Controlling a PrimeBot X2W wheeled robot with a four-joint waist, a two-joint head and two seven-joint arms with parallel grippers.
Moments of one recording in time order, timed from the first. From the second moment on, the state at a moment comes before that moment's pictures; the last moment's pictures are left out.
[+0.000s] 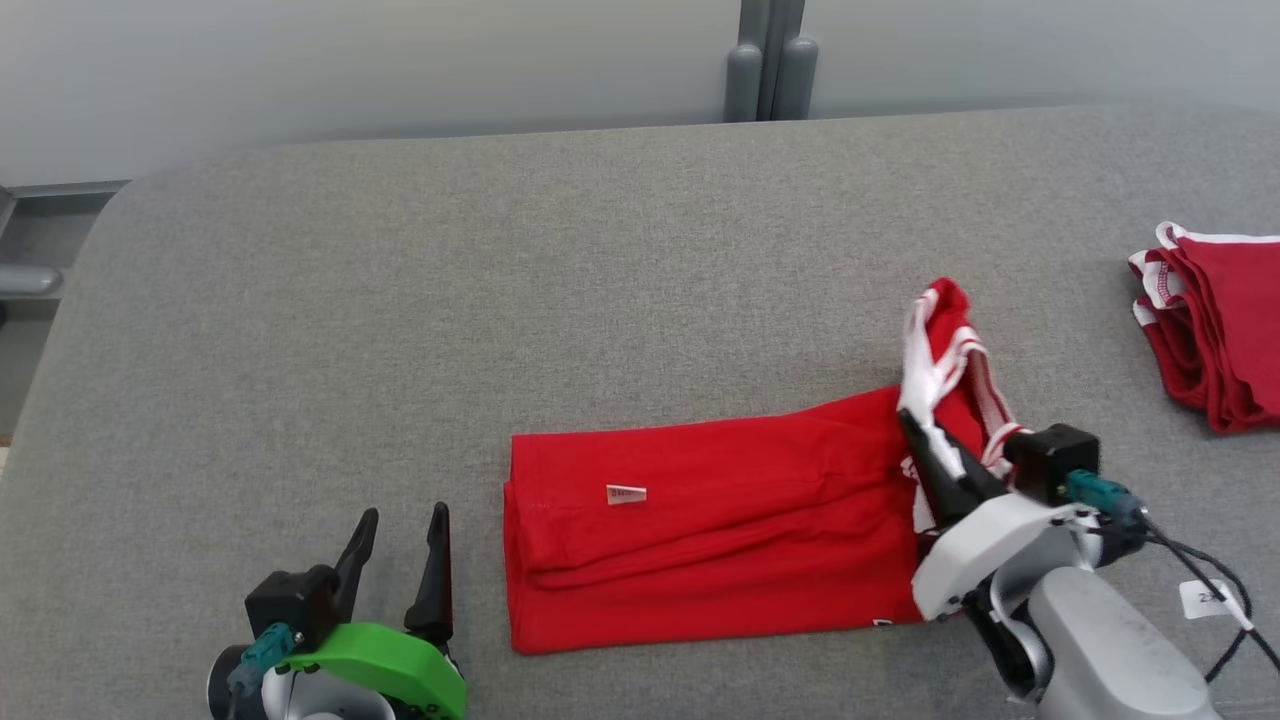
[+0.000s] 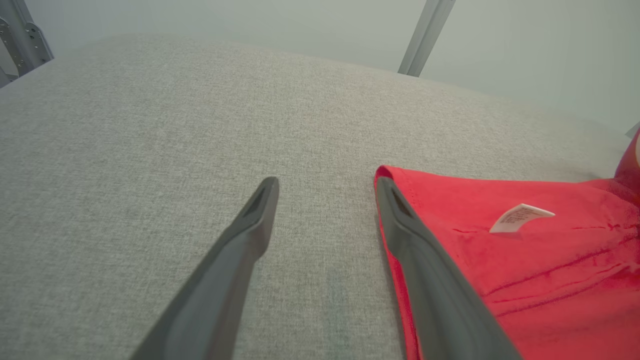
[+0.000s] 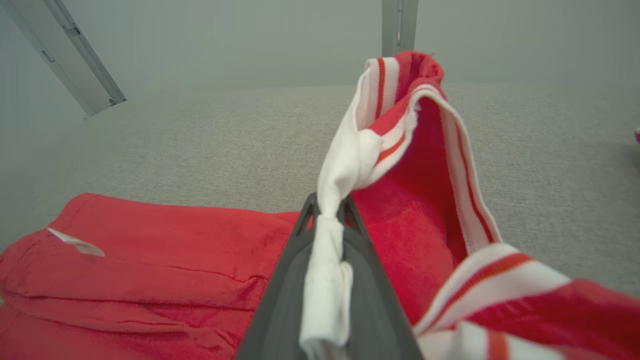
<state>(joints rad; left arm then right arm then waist) -0.12 0.05 -0.13 0.48 -0.32 -0.13 -0.26 -0.35 -0.23 0.32 0.59 0.42 0.13 -0.26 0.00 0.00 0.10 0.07</state>
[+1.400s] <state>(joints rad) -0.08 0.05 -0.15 0.49 -0.37 -0.13 -0.26 -0.31 -0.20 0.46 0.38 0.51 0.13 -0.26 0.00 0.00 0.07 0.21</state>
